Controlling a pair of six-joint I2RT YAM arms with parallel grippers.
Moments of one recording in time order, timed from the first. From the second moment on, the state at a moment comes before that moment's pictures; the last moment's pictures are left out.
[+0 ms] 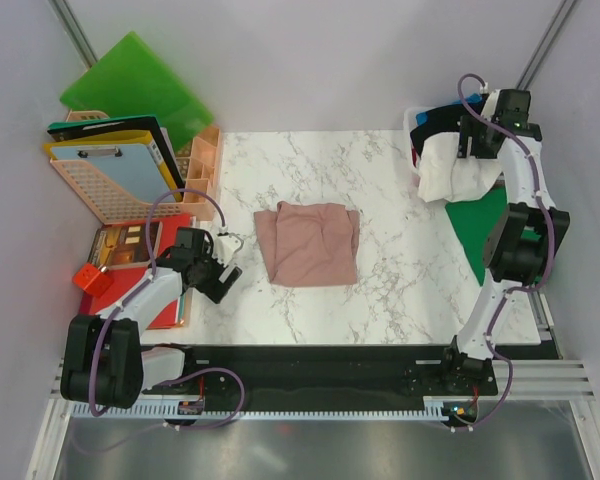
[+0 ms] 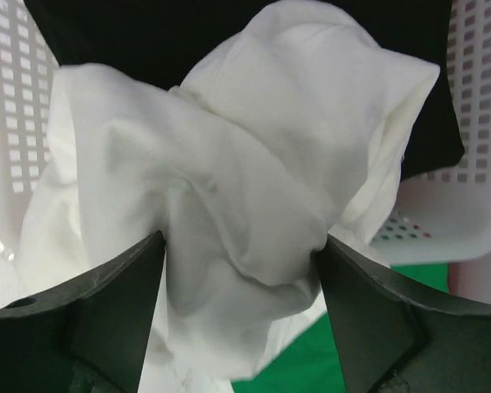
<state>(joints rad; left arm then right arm) -0.13 1.22 0.55 -0.40 0.13 0.56 -0.22 2.10 2.02 -0.68 -0.05 -0.12</state>
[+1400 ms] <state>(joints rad) -0.15 1.23 0.56 -0.40 0.10 0.55 -0.22 2.20 2.06 -0.68 -0.14 -0.14</state>
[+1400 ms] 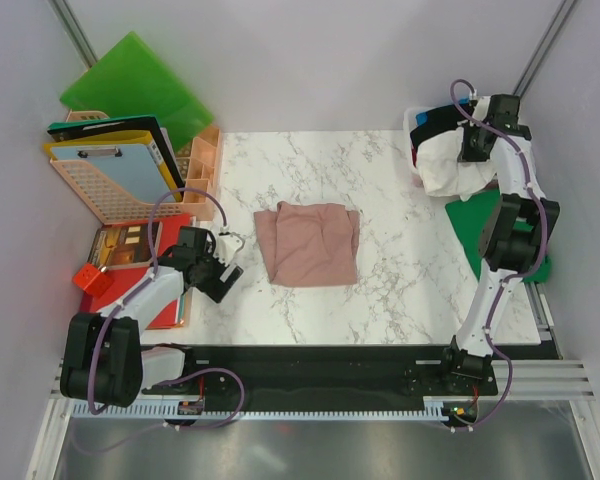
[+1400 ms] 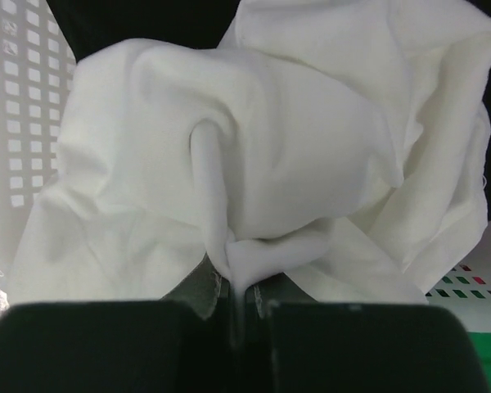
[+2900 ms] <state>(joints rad) -0.15 1.24 0.57 -0.39 0.11 0.54 -0.19 1.24 1.47 -0.48 0.05 -0.23</state>
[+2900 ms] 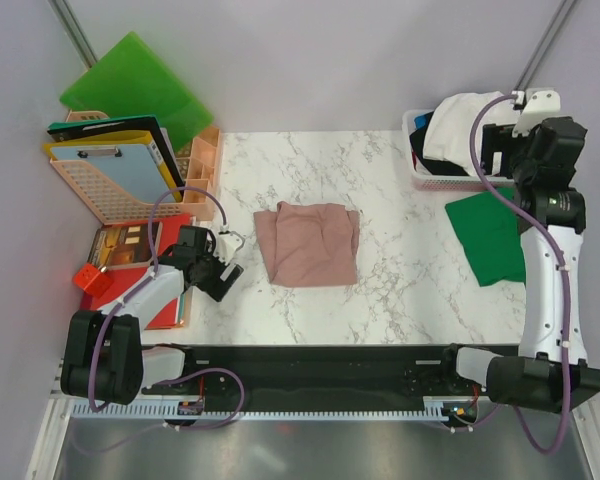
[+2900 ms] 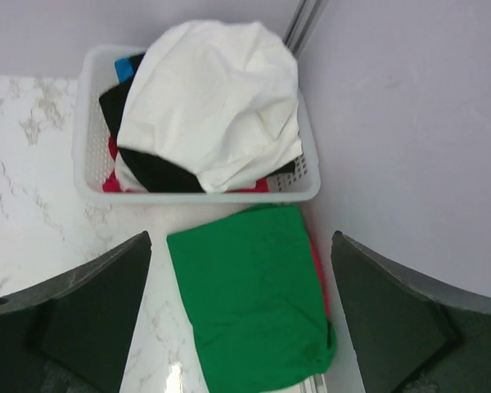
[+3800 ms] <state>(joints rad) -0.15 1.20 0.54 -0.39 0.11 0.54 -0.43 1.71 1.23 -0.58 0.14 -0.28</state>
